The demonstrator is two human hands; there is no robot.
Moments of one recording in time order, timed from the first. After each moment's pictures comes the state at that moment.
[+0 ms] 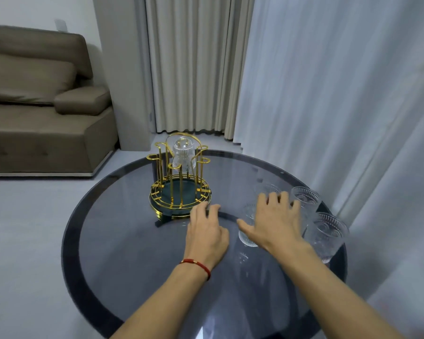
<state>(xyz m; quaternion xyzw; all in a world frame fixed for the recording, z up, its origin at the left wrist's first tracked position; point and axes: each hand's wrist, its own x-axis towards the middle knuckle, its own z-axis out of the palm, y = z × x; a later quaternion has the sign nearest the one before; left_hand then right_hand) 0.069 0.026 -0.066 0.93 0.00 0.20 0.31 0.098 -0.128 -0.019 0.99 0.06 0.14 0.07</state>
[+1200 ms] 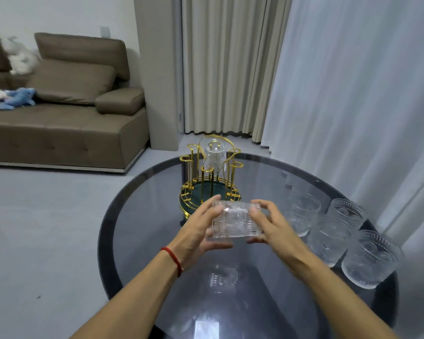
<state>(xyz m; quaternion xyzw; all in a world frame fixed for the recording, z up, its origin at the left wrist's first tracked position) 0.063 0.116 -0.053 0.60 0.02 -0.04 0.80 0.101 -0.085 -0.038 0.77 0.13 -0.10 -0.61</state>
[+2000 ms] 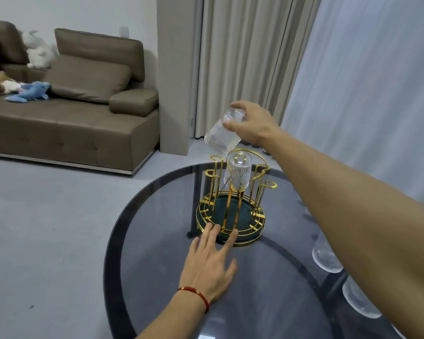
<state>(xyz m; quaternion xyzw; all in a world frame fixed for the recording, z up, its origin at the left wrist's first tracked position) 0.102 0.147 -0.134 0.98 0.00 0.12 0.14 0.252 0.075 0.148 0.90 0.30 0.11 -0.31</state>
